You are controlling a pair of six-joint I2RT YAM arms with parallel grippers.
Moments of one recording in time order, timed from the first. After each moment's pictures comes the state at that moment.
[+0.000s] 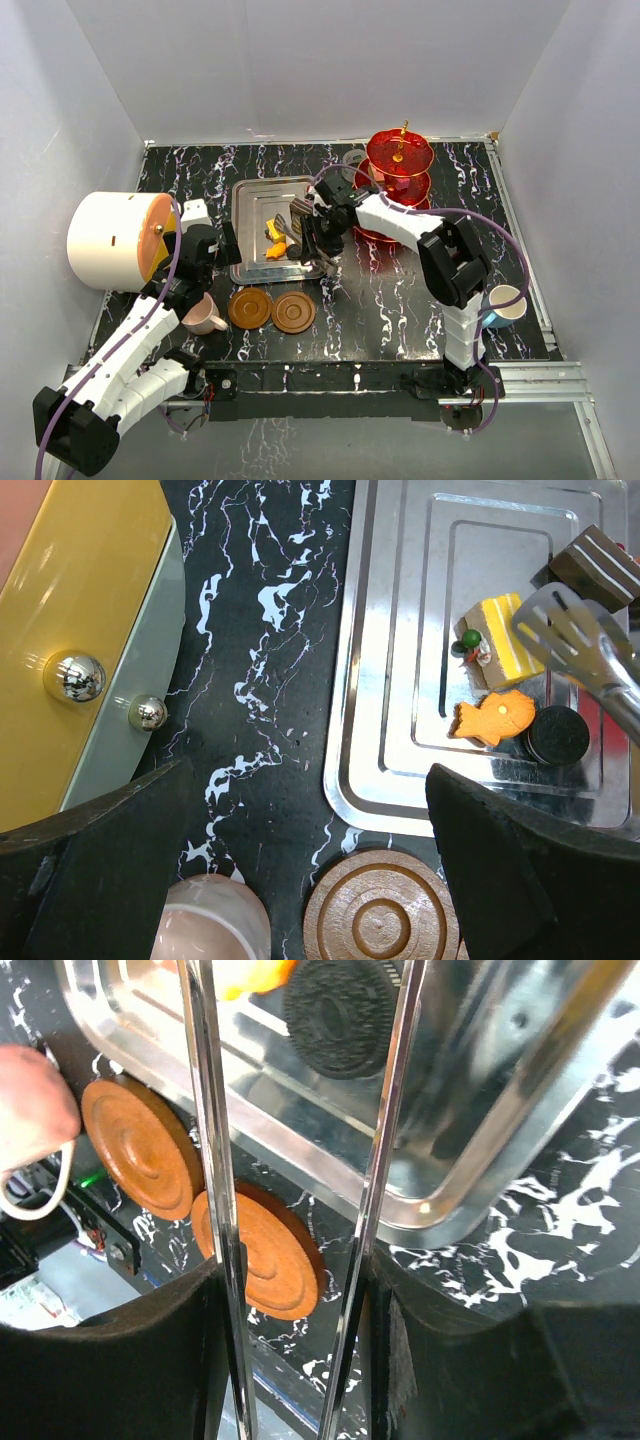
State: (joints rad) left arm -0.43 0.87 0.68 -0.44 -0.52 -0.37; right arm 0.64 1.99 1.54 -0.66 -0.47 0.43
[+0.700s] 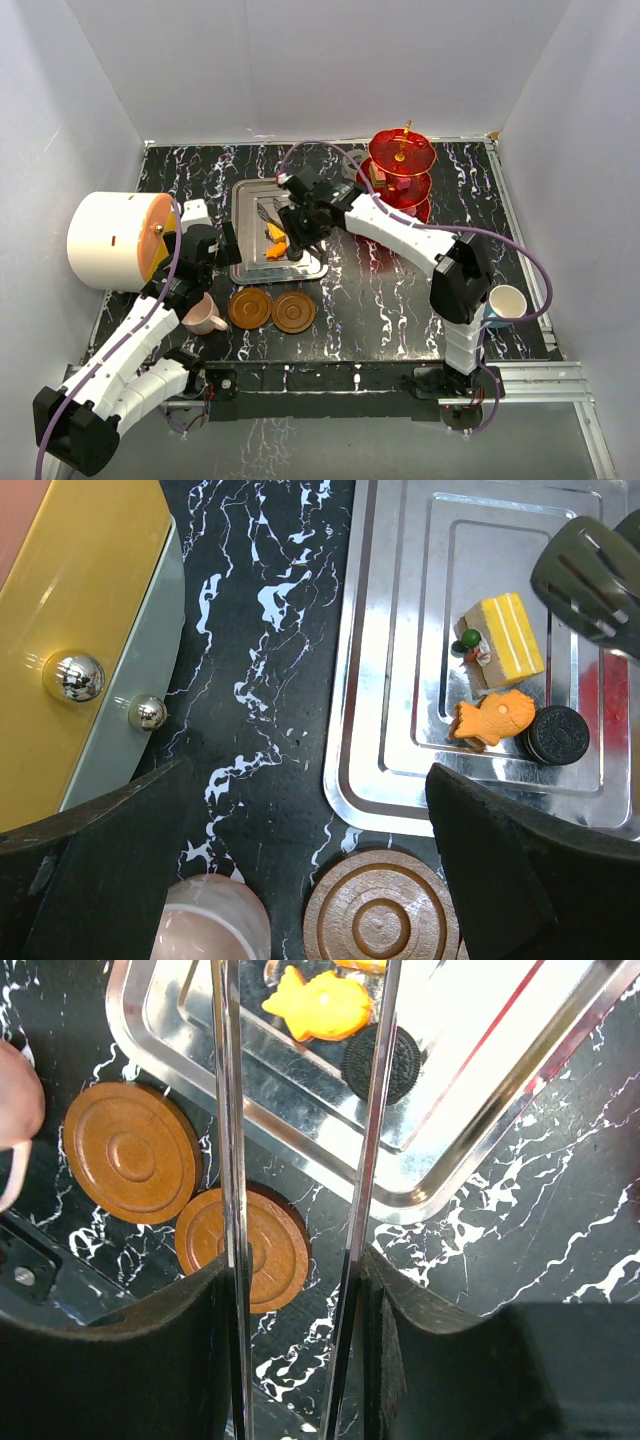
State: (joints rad) left arm -0.43 0.87 0.68 -0.44 -0.52 -0.37; right arm 0.80 1.91 1.74 -0.84 -0.11 0.30
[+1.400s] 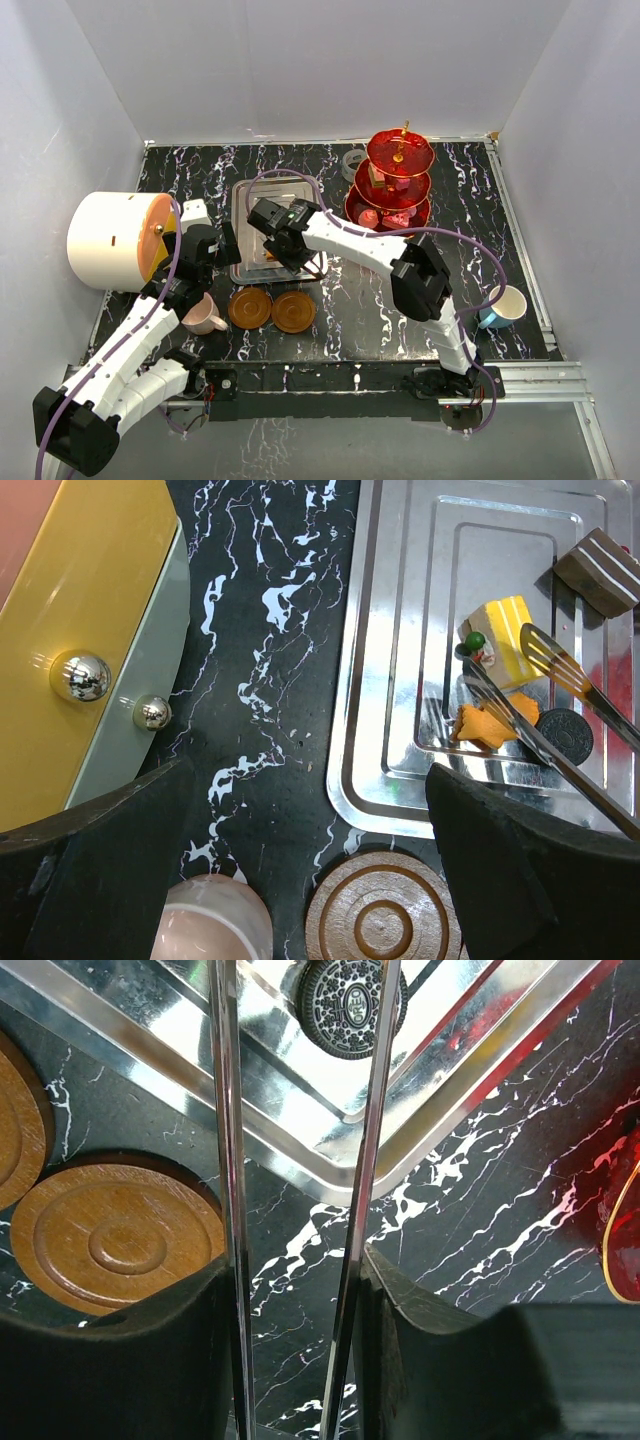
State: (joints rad) left arm -0.43 0.87 0.68 -0.44 -0.53 -0.37; right arm 0.98 2.13 1.94 -1.09 0.22 0.13
